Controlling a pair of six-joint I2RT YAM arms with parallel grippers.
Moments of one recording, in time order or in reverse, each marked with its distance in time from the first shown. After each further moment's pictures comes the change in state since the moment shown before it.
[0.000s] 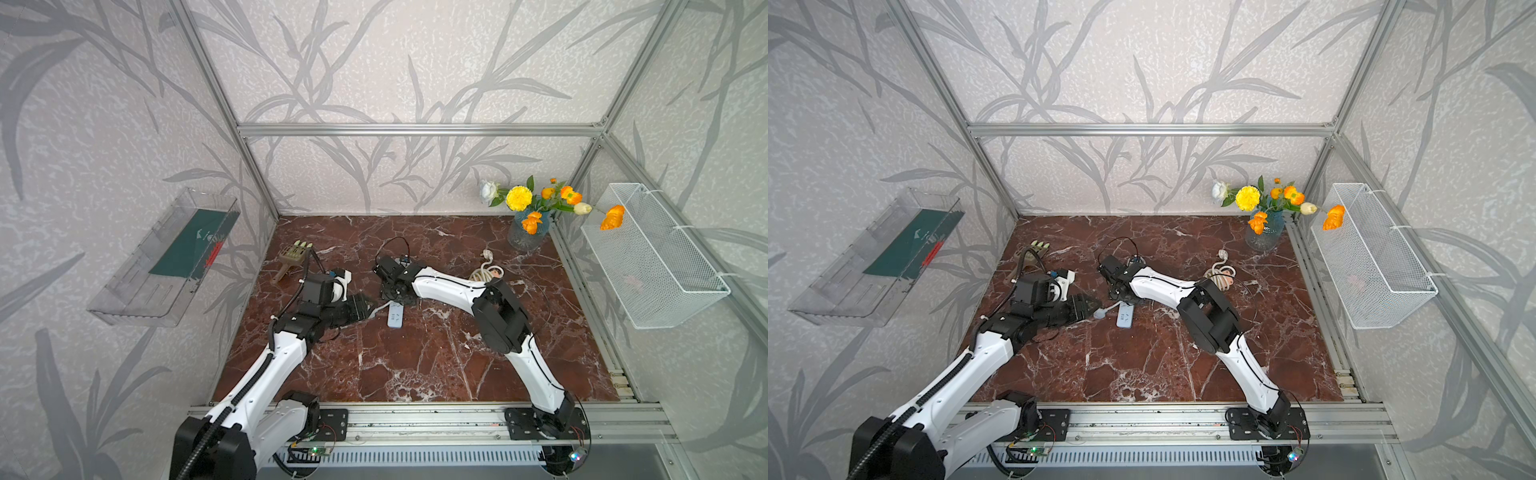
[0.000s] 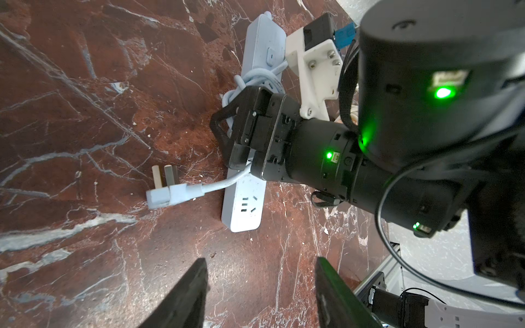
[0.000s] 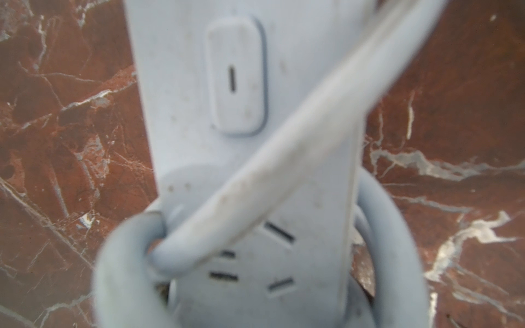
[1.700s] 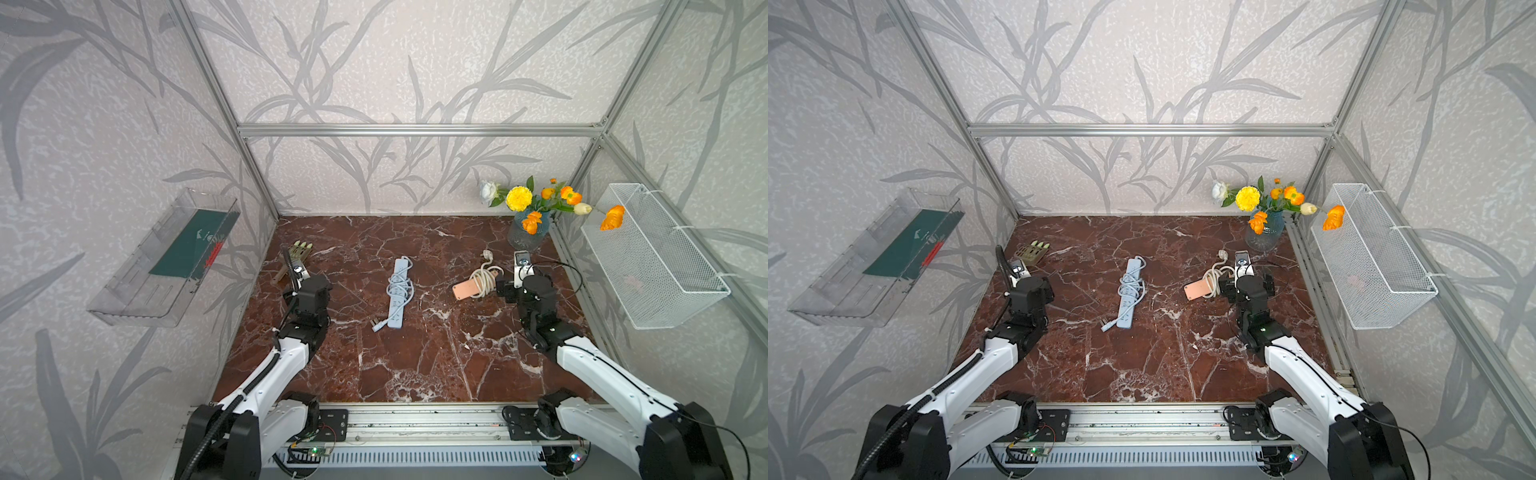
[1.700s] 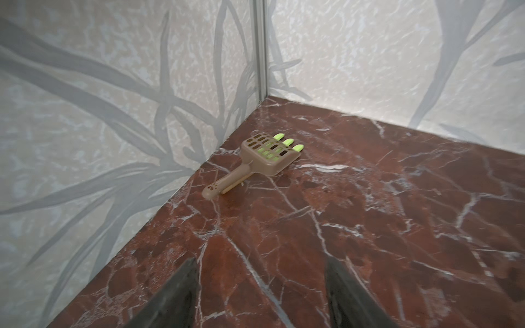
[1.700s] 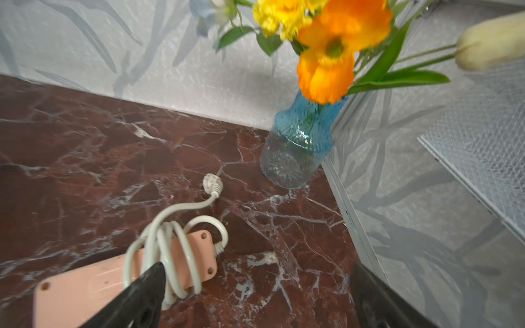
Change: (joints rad) left arm 0.046 0.071 -0.187 0.570 -1.186 0.348; right arm -0.542 -1.244 -1.390 0.966 0.287 -1.114
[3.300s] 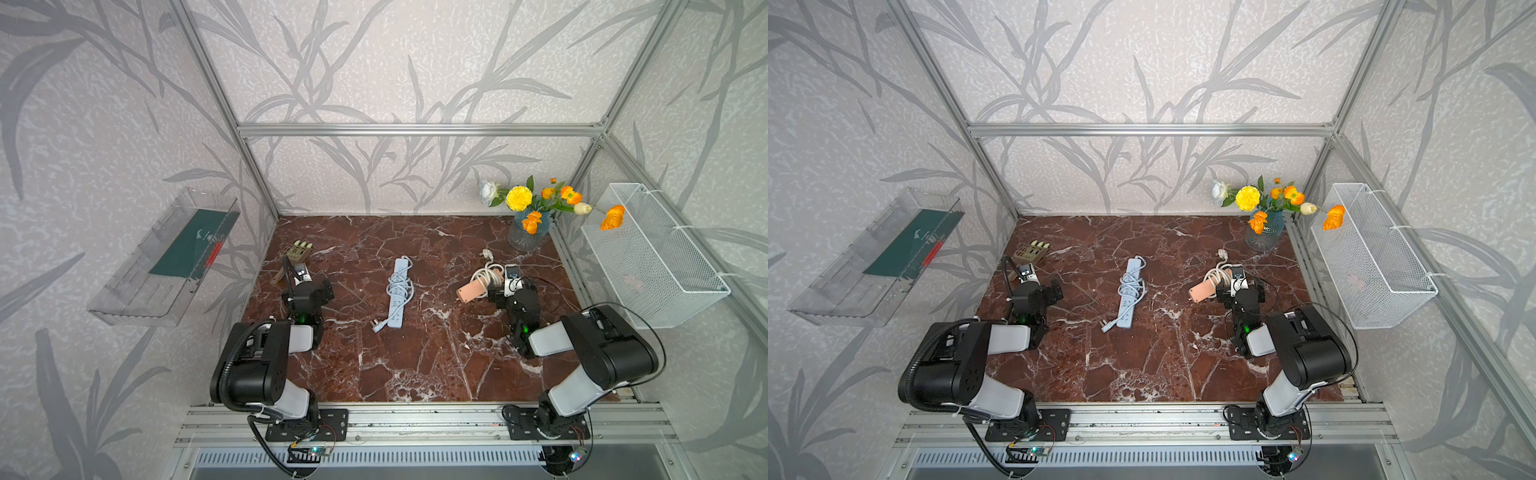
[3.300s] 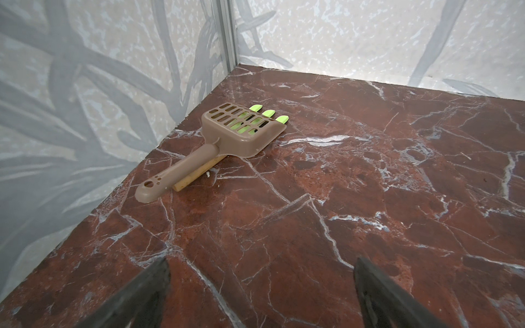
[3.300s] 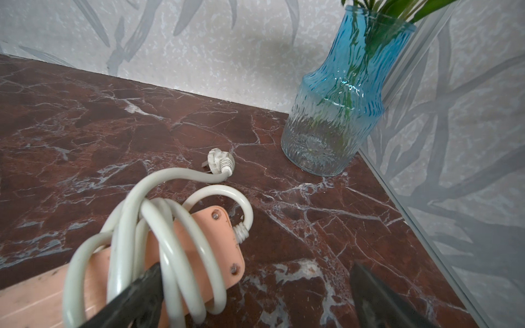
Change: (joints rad) left arm 0.193 0.441 -0.080 0.576 0.358 0.117; right arm -0.107 0.558 -0.169 0.820 -0.157 -0.008
